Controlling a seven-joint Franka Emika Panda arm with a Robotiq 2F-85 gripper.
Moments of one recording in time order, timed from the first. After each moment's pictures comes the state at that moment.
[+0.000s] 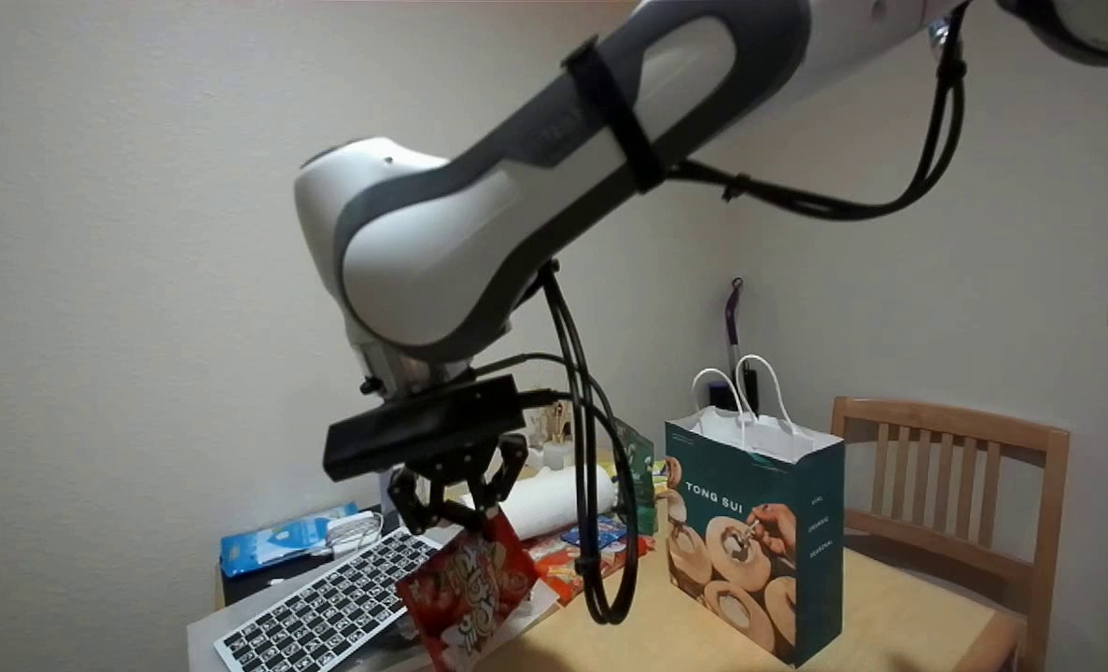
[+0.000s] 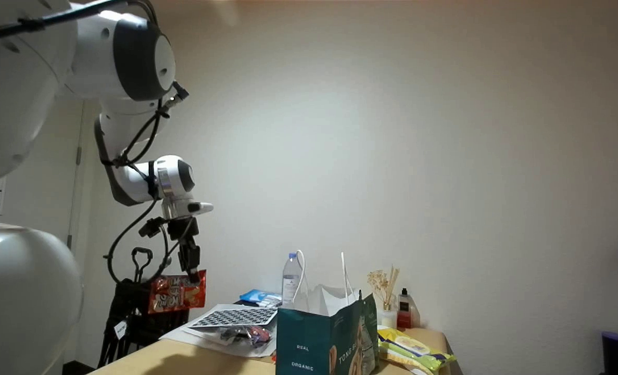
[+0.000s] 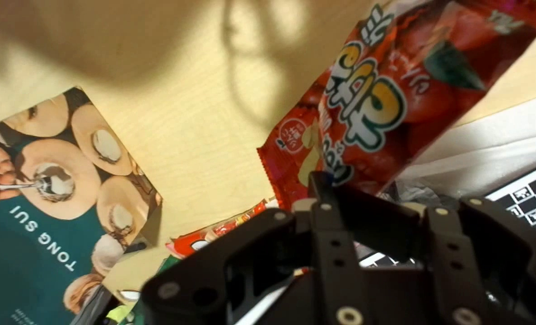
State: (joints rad) arm 0.57 0.39 0.00 -1.68 -0.32 1.97 1.23
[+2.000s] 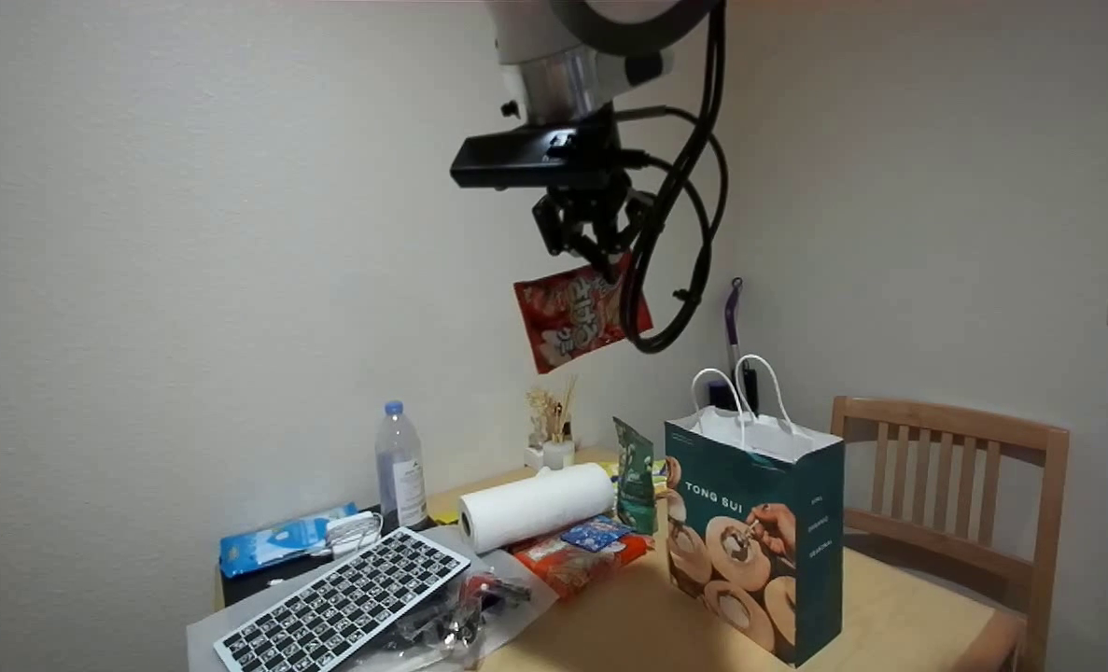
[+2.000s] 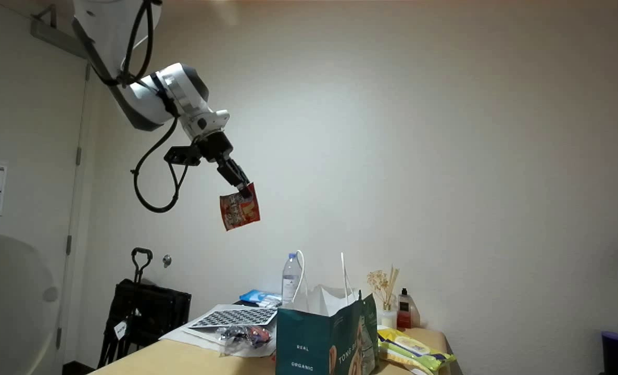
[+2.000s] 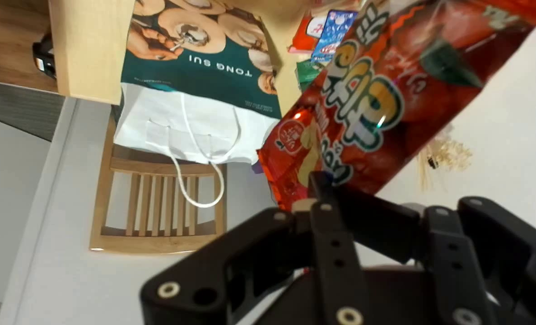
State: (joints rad) arm 0.31 -0.07 0.15 -1.81 -0.63 1.77 1.84
